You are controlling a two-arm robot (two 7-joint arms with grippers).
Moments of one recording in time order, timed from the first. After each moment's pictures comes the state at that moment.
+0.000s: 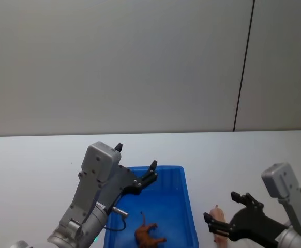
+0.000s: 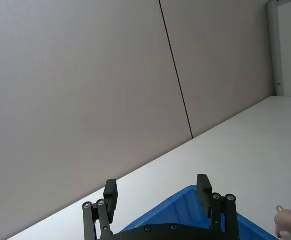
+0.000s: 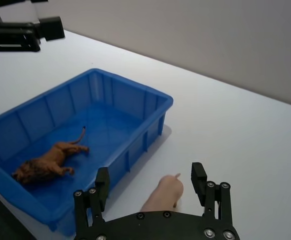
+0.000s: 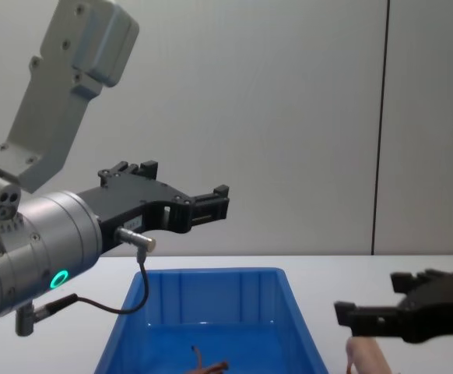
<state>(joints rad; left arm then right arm) -0.24 0.38 0.45 -1.63 -0.20 0.01 -0.01 0.10 0.35 -0.28 -1.66 0.21 0.28 0.38</state>
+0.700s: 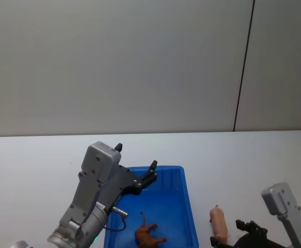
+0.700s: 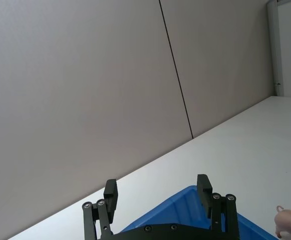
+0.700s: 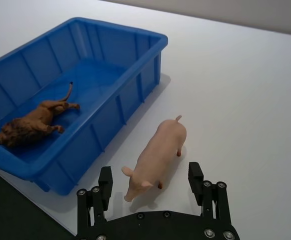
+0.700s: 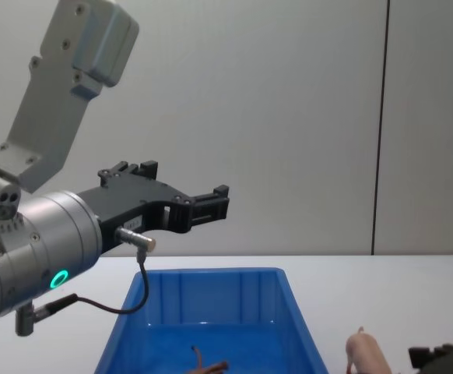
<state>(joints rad) -0.24 0.38 0.45 -1.63 -0.20 0.01 -0.01 0.06 0.35 -0.29 -1.61 0.26 0.37 0.35</state>
